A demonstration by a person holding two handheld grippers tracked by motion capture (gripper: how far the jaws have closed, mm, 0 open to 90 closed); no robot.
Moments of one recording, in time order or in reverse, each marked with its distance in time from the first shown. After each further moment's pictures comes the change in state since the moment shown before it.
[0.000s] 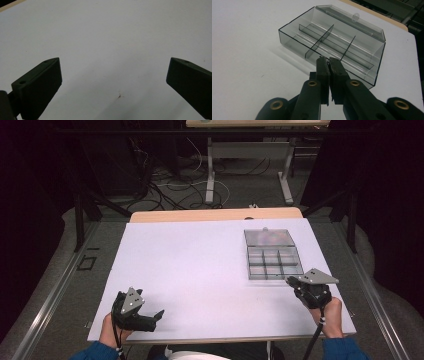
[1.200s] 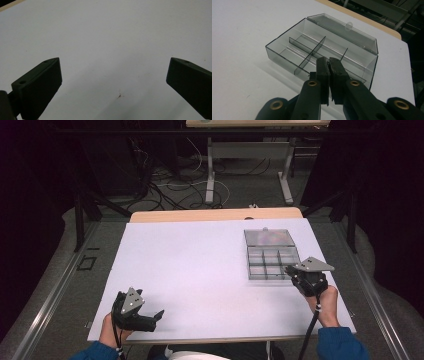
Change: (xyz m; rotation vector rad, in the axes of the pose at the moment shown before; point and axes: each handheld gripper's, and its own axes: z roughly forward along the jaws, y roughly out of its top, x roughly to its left) left arm -0.001 0.000 0.000 0.005 -0.005 -0.004; right arm -0.011 0.021 0.017 -0.015 -0.035 0.009
